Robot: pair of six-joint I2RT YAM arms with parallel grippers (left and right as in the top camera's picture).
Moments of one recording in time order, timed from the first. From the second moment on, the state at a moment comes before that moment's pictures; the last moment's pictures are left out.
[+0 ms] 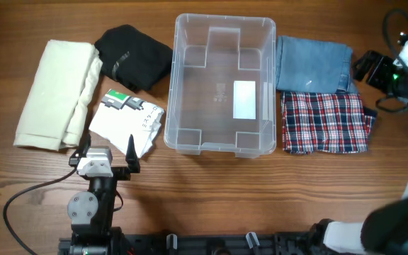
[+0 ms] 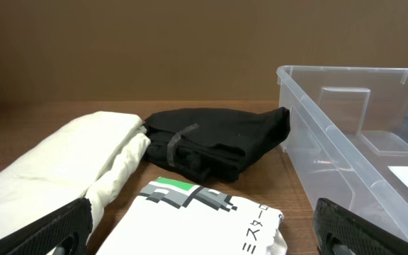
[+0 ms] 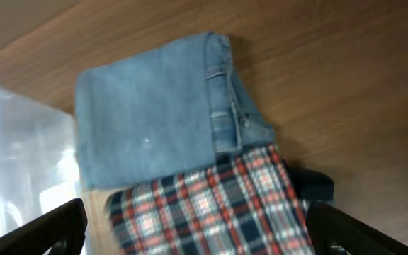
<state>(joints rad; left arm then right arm) 0.00 0.01 0.01 -0.07 0.03 -0.02 -0.40 1.57 1.40 -0.82 -0.22 0.09</state>
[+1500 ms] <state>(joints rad) 0.00 0.01 0.01 -0.07 0.03 -0.02 -0.36 2.09 1.43 -0.55 -0.20 0.16</state>
